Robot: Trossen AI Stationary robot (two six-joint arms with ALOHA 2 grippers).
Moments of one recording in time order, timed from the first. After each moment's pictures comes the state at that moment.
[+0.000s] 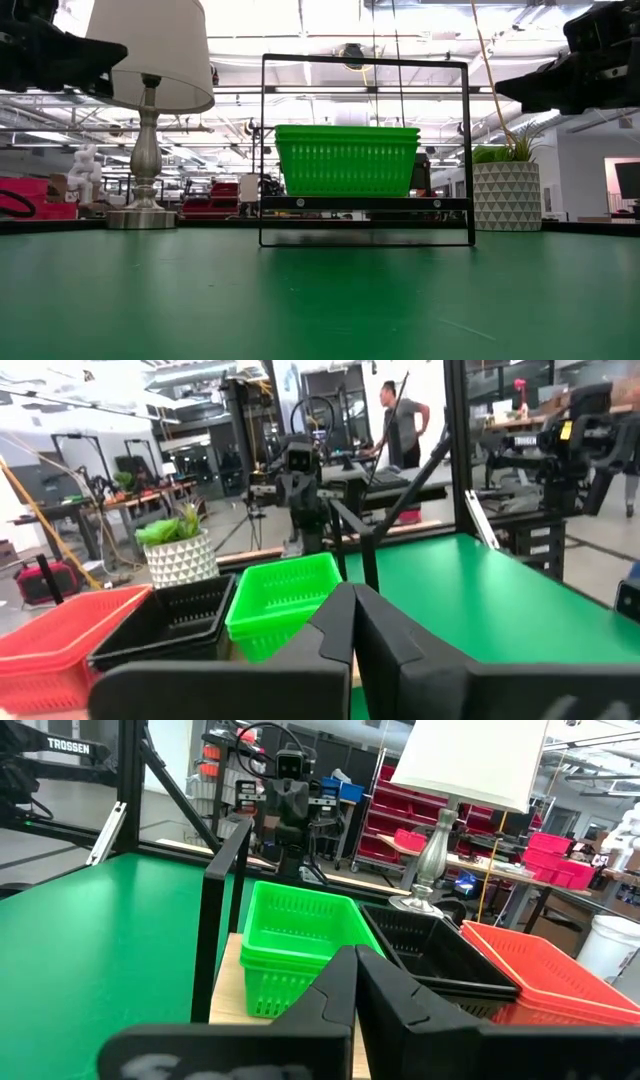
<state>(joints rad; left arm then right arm) -0.40 0.00 0.01 0.10 -0.31 0.21 0.00 0.01 0.02 0.02 0.05 -0.22</state>
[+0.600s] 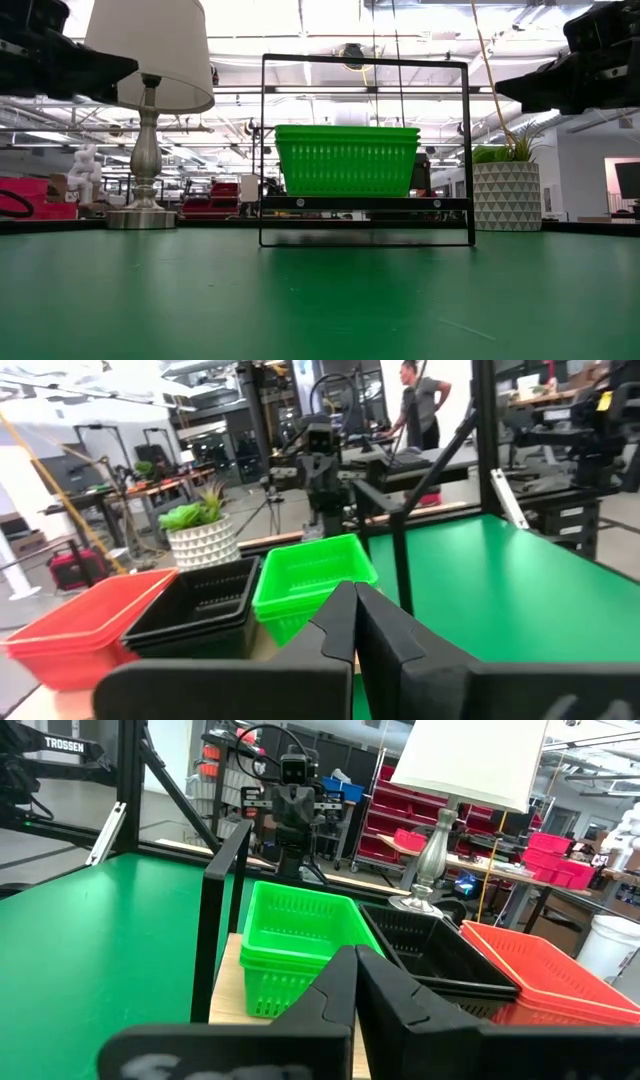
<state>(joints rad) -0.29 0.00 0.01 0.06 -0.25 0.22 0.00 0.01 0.02 0.02 0.05 -0.22</state>
